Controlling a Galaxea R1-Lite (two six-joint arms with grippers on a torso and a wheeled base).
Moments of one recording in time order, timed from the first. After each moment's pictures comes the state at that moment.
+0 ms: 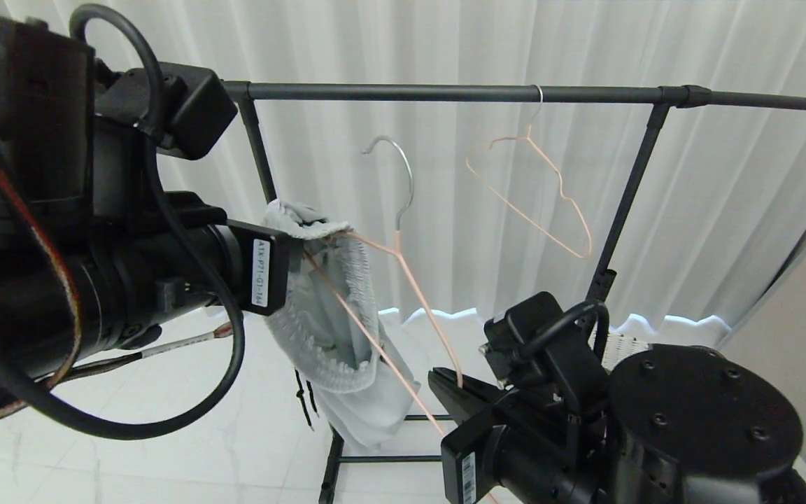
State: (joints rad) left arm -0.76 1.37 -1.12 0.11 0.49 -0.02; right arm 1.25 1.71 -0.74 -0.78 -0.46 0.21
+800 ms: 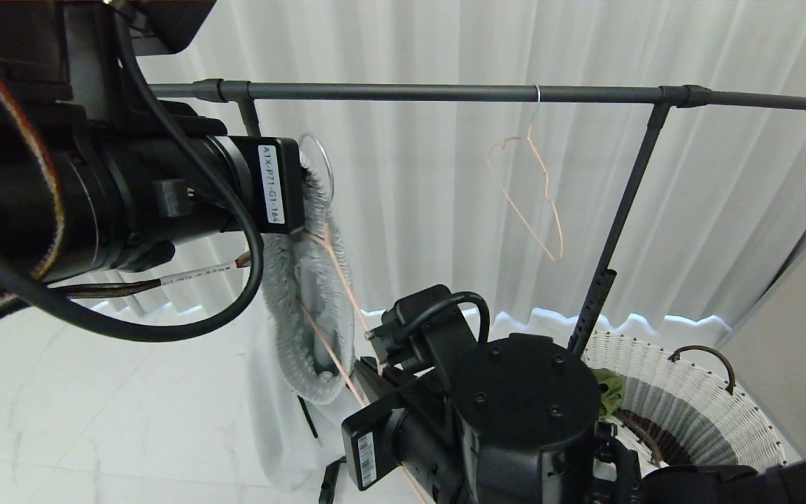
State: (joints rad) left arm -0.78 1.42 -1.29 0.11 0.49 -0.09; right arm 1.27 1.91 -0.97 -0.79 -0.46 0.23
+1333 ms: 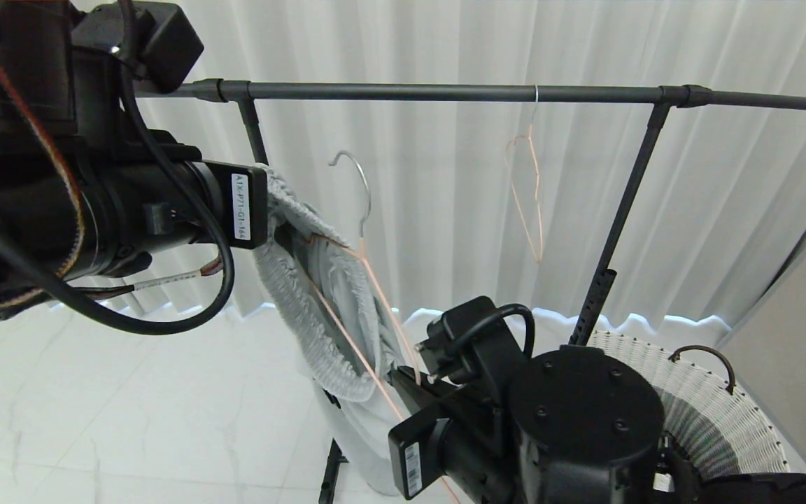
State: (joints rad) left arm -0.64 1.41 -1.23 0.12 0.49 0.02; right arm 1.25 1.83 -0.83 -0.81 -0.47 0.23
